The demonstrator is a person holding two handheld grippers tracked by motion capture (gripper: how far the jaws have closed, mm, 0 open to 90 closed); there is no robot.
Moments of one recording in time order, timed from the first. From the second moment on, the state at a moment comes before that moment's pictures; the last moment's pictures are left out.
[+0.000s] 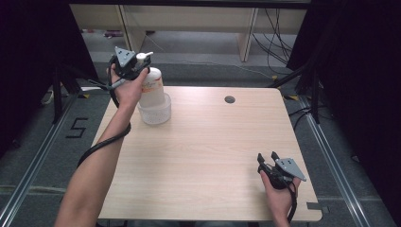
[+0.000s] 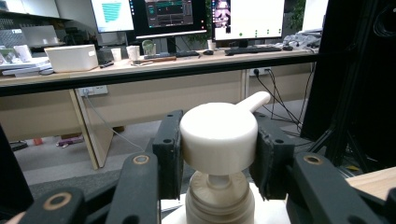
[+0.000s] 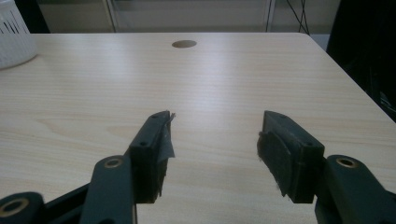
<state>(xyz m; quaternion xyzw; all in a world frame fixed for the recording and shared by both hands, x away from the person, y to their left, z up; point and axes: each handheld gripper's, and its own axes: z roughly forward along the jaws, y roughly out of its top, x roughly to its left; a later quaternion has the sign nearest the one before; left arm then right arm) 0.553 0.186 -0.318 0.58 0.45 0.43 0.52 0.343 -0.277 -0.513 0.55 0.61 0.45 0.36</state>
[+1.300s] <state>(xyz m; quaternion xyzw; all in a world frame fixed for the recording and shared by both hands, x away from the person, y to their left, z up) 0.564 0.183 -0.357 0.61 0.47 0.40 0.50 0.344 -0.276 -0.513 0.55 0.61 0.45 0.36</state>
